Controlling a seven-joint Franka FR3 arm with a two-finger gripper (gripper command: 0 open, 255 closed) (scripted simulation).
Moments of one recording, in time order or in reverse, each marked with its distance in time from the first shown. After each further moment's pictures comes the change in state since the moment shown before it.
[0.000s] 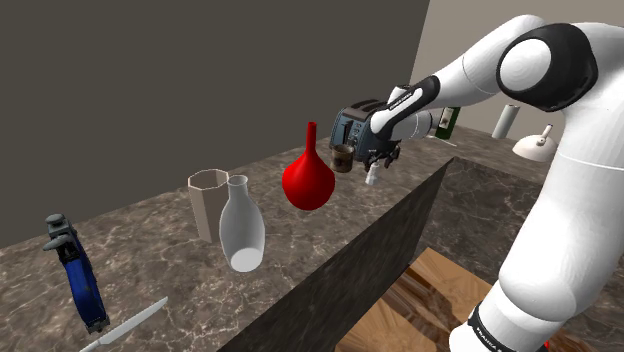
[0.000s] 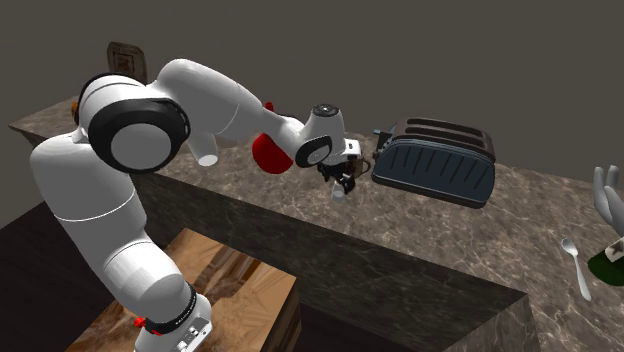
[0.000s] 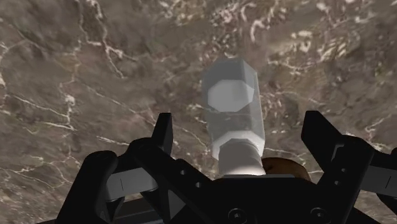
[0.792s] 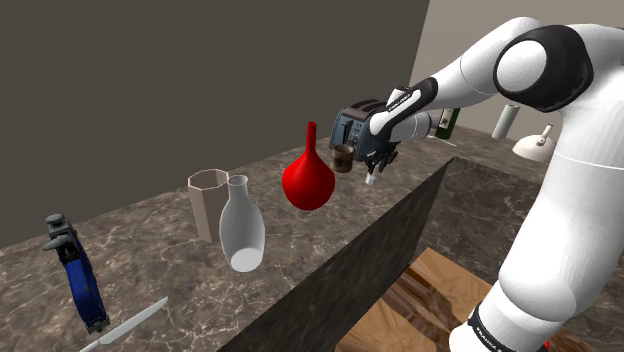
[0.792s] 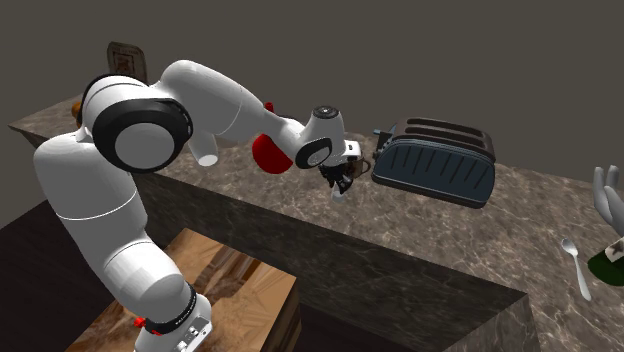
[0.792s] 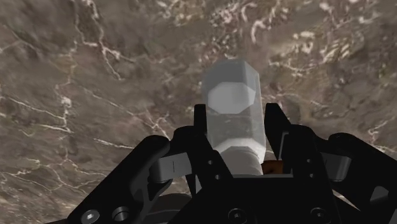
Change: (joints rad) arm -0.001 0.013 0.002 0.000 0.007 0.014 -0.004
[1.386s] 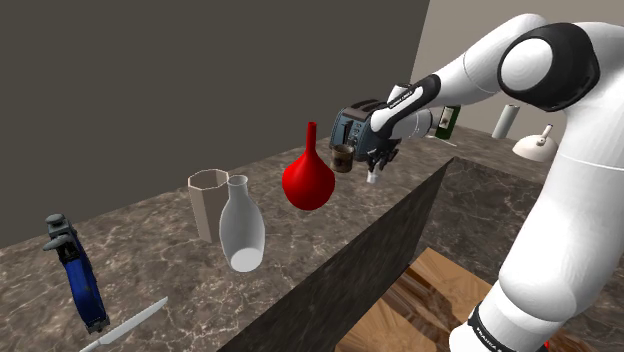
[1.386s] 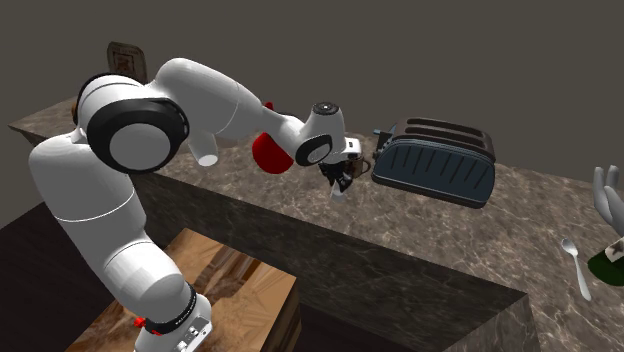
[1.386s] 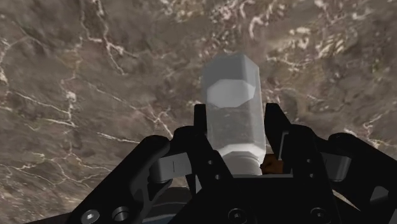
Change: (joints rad) arm 0.002 -0.018 -0.003 0.007 -0.011 -0.025 0.008
